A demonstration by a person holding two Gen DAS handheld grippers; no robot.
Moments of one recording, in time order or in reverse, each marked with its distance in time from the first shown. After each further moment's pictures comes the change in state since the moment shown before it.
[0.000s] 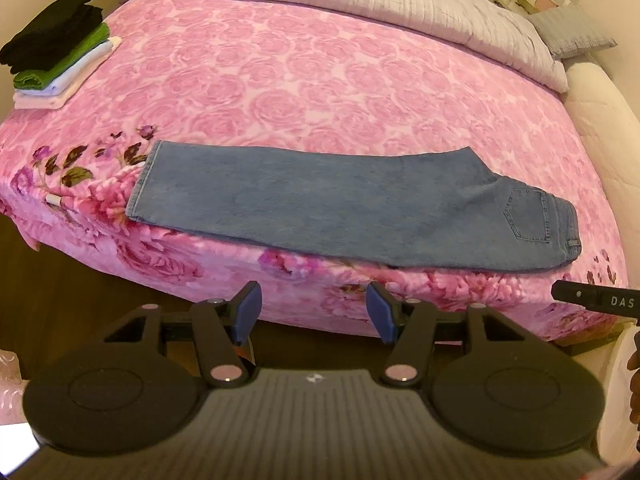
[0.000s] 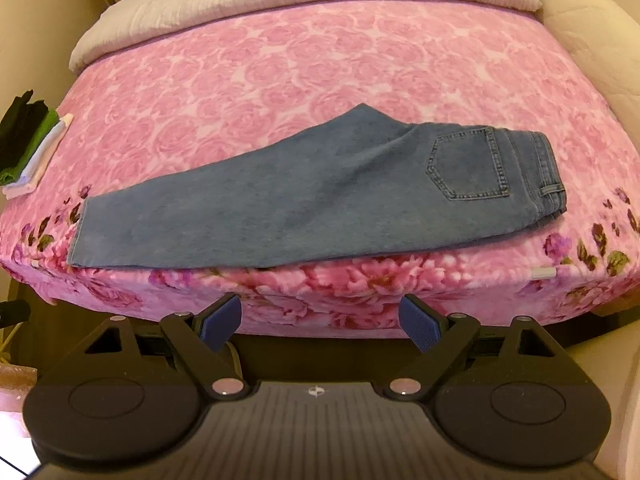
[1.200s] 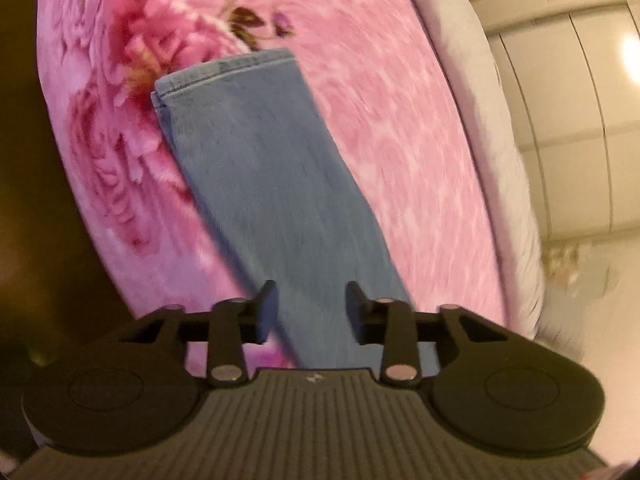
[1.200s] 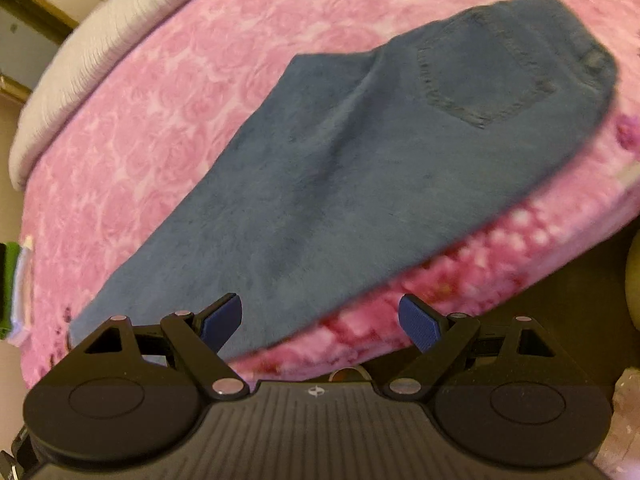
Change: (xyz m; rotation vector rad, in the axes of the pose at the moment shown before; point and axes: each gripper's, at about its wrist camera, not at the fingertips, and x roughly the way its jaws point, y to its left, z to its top) left arm 0.238 0.237 -0.016 -0.960 -0.113 -0.358; right arm 0.172 -0.035 0.053 0.439 0.084 0.082
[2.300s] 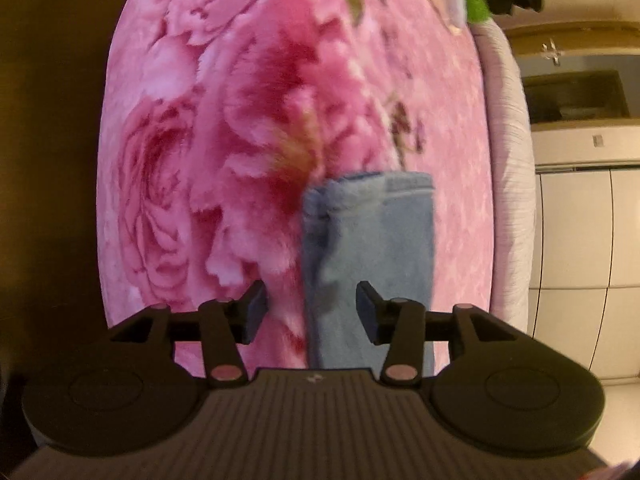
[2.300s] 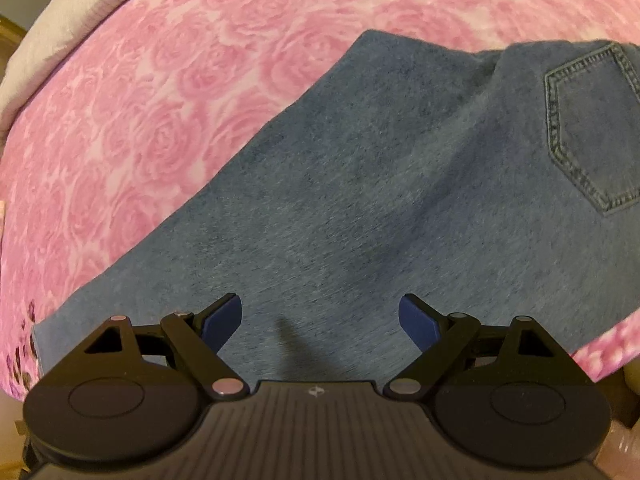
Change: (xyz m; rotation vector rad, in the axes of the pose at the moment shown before) left arm 0.015 0.092 0.027 -0.284 -0.229 -0.012; right arm 0.090 0.035 0.068 -0.108 0.088 -0.044
